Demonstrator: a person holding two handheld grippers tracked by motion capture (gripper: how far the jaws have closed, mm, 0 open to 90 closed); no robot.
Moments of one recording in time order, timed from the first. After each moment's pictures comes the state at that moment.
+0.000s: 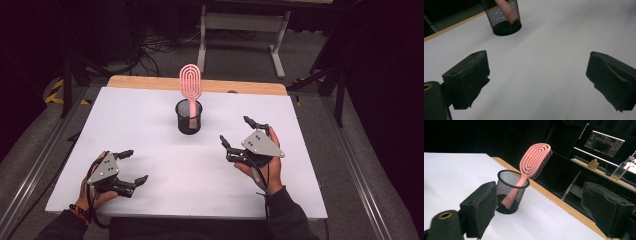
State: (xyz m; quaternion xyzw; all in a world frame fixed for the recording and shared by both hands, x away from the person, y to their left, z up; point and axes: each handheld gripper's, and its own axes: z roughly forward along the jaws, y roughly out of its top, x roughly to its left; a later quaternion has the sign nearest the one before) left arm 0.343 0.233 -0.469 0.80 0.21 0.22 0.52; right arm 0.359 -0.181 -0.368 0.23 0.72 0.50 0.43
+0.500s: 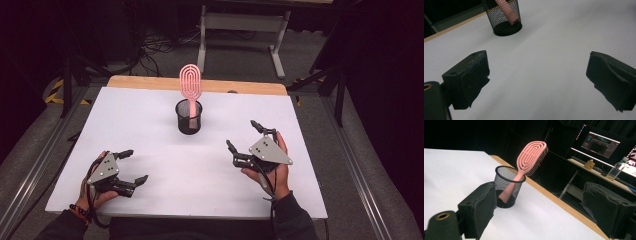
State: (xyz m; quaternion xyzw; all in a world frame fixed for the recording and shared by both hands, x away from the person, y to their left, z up) left arm 0.343 0.233 -0.469 0.80 0.22 0.23 0.52; right arm 0.347 -0.197 -0.372 0.23 0.71 0.49 0.44
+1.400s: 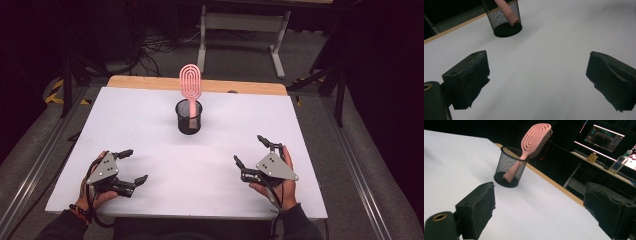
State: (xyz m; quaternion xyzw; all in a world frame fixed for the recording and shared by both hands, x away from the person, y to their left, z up) left arm 0.342 0.233 -0.468 0.80 0.21 0.23 0.52; right arm 0.328 -0.222 -0.407 0.23 0.73 0.47 0.44
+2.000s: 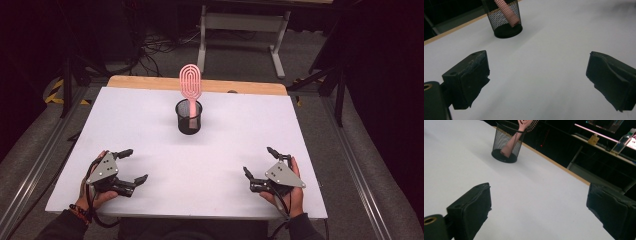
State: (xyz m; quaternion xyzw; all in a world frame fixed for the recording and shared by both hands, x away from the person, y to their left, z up) left arm 0.342 0.233 -0.467 0.79 0.21 0.23 0.52; right arm 0.320 -0.253 -0.442 0.27 0.74 0.45 0.42
